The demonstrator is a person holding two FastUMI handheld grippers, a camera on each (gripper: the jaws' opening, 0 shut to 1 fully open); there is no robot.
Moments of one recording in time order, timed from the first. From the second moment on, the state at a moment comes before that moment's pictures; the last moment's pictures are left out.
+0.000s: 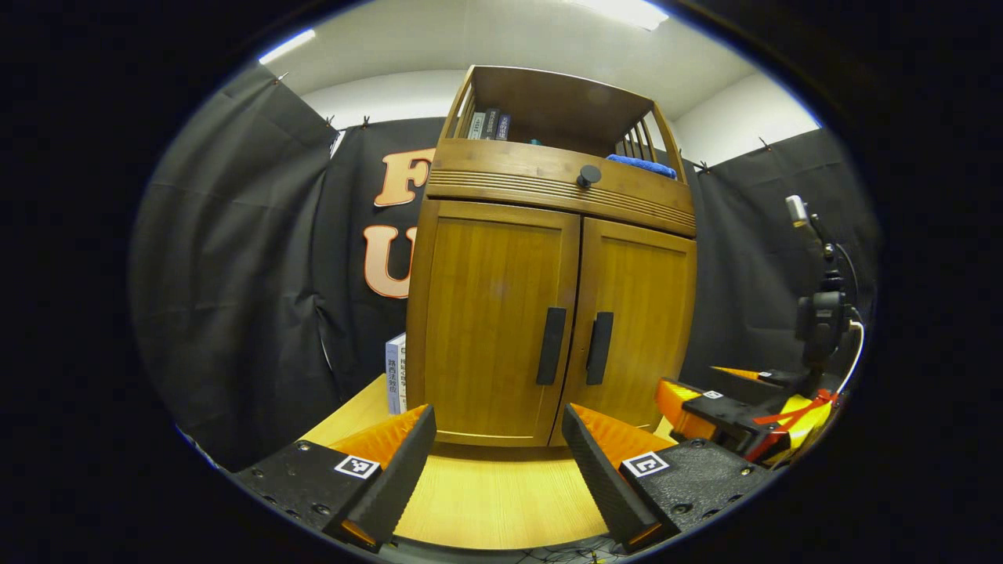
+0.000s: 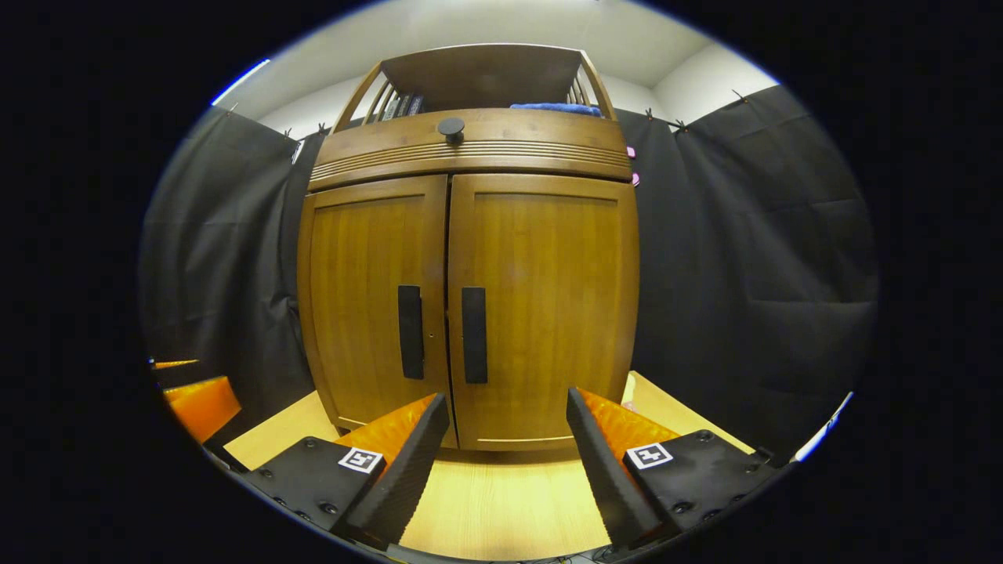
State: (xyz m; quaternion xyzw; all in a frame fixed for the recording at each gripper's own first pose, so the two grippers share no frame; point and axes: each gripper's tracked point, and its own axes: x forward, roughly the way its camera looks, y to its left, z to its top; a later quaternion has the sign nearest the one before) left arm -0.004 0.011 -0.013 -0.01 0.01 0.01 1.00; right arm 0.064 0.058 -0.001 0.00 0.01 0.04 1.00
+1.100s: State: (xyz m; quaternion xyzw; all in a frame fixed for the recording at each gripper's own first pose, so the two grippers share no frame) left arm -0.023 0.066 -0.018 0.00 0.02 0.06 1.00; right arm 0.223 0.104 0.004 -0.02 0.01 0.05 1.00
